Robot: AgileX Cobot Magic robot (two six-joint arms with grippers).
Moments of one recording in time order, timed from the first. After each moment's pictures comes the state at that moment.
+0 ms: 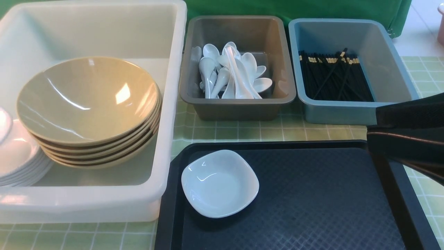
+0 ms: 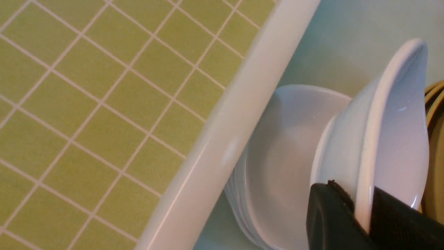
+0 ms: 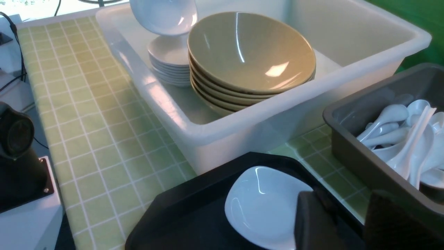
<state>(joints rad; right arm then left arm) 0.46 0.78 -0.91 0.66 0.61 -0.74 0.81 1.39 -1.11 -0.55 0.96 0.51</state>
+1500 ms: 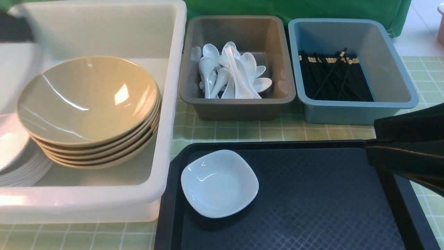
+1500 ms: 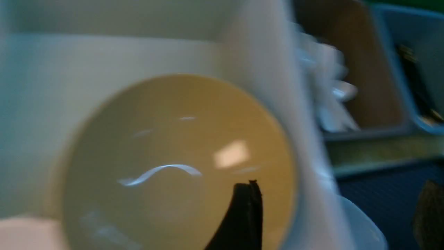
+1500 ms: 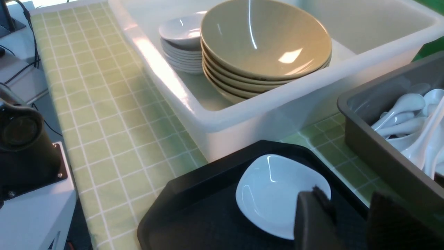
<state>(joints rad) 0.46 0.78 -0.91 0.66 0.65 -0.74 0.30 1.17 -1.25 -0.75 1.13 0.71</state>
